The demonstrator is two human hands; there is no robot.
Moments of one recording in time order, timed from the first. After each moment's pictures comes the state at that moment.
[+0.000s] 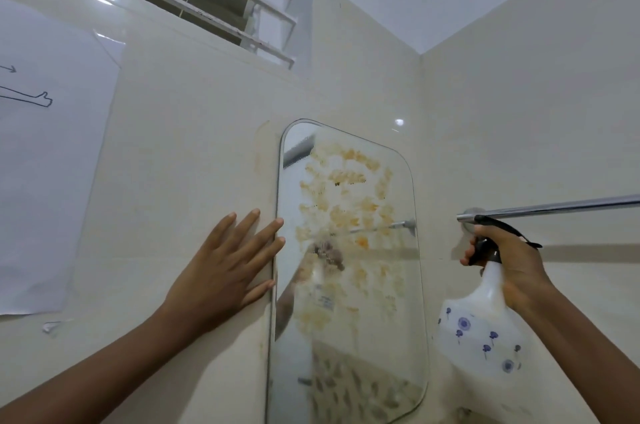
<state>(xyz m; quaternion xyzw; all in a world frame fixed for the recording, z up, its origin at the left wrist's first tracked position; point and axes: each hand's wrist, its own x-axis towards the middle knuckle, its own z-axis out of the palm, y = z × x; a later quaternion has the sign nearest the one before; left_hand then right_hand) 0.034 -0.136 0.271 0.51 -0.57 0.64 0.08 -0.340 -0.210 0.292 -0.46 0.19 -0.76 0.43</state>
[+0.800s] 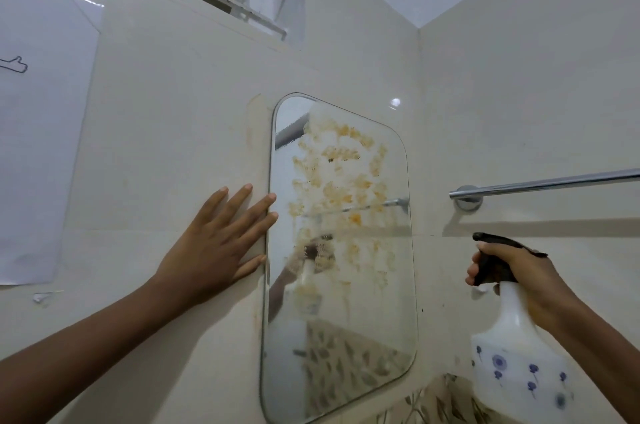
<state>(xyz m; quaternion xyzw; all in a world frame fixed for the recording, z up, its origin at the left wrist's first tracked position) 0.034 -0.136 0.271 0.50 -0.56 0.65 0.08 -0.365 -0.189 0.247 -0.57 0.34 -0.66 0.35</state>
